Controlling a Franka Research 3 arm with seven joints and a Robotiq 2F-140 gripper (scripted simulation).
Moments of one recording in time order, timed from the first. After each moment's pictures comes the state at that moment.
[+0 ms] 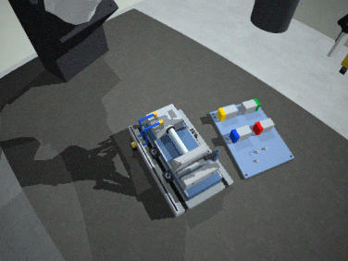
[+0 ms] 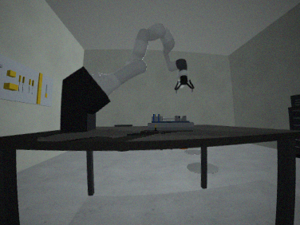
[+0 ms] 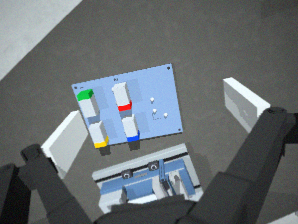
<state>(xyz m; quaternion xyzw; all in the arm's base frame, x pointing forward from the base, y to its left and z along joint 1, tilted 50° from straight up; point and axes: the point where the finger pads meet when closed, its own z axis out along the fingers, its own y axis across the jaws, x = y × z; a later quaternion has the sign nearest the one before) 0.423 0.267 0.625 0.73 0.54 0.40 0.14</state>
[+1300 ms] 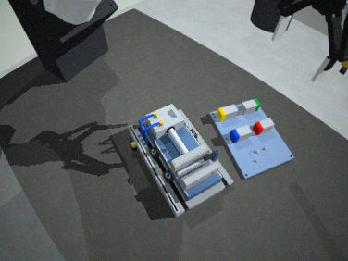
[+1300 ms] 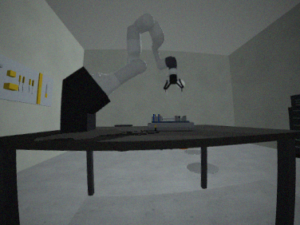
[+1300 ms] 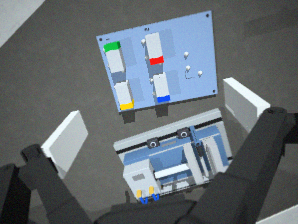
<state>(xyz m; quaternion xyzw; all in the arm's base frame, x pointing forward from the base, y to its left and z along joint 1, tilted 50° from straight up) 0.354 0.224 0.513 0.73 0.54 0.39 0.14</state>
